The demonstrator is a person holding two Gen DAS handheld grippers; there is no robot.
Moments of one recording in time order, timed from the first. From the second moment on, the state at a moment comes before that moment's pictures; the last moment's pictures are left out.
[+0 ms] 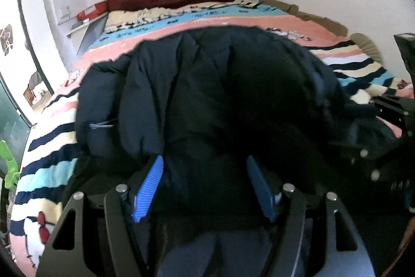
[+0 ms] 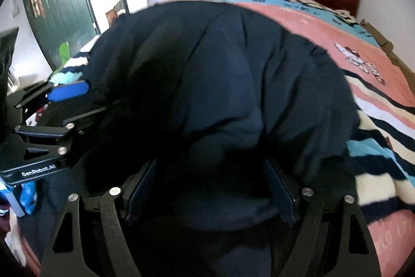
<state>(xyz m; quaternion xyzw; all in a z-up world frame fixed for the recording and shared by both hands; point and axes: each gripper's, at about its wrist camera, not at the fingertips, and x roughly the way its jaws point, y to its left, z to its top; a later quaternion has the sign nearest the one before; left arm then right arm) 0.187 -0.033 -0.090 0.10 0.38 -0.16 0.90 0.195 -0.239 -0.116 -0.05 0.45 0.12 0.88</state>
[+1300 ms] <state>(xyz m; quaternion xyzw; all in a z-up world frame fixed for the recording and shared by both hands) 0.062 0.198 -0.139 -0.18 0.48 -0.09 0.86 0.023 -0.399 -0.128 0.15 0.49 -0.01 0.86</state>
